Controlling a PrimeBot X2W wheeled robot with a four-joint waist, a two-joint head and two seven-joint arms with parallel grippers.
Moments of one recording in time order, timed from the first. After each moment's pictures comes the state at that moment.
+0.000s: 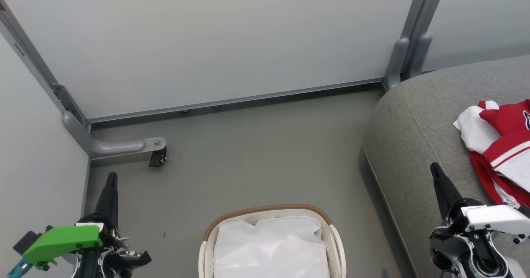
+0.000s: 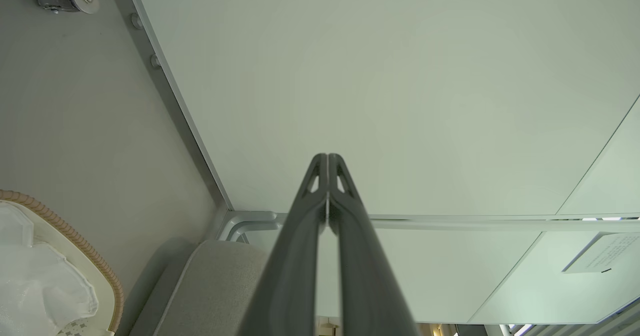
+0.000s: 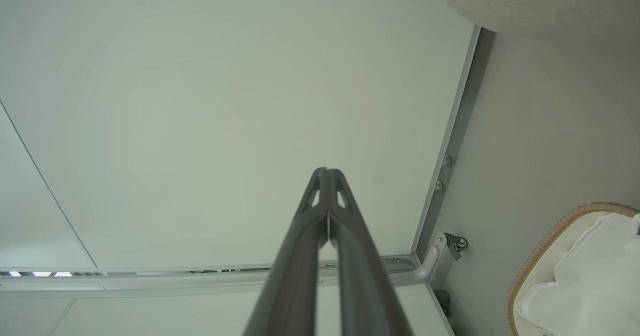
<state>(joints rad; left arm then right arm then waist) -0.10 0.05 0.11 0.25 -1.61 -0.13 0.11 -0.11 -0.05 -0.11 0.25 1.61 0.13 0.11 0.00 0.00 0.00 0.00</state>
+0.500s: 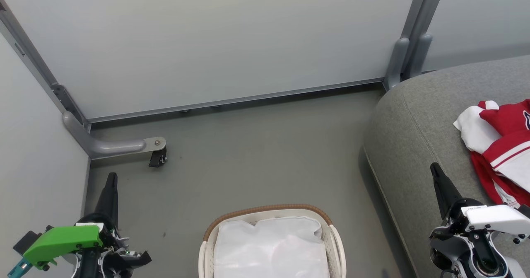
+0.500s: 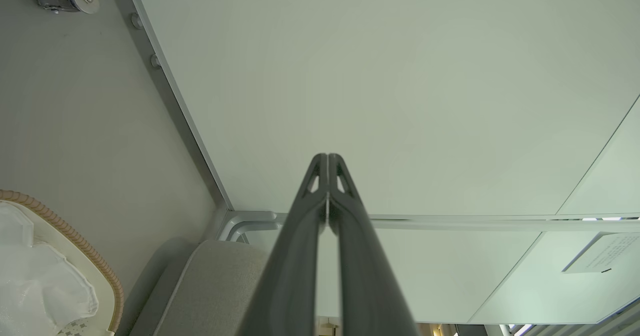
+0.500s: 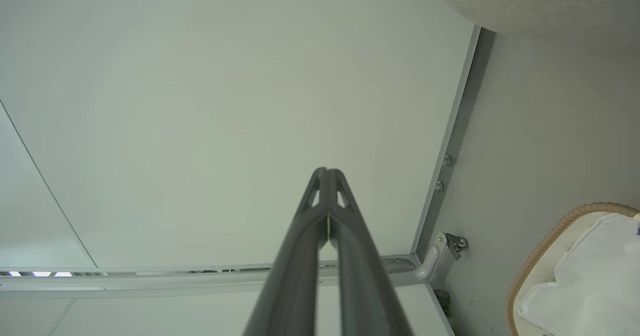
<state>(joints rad) -0.10 0.05 0.11 0.25 -1.61 -0.13 0.11 -0.11 -0.05 -0.11 0.25 1.61 0.13 0.11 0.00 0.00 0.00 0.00</state>
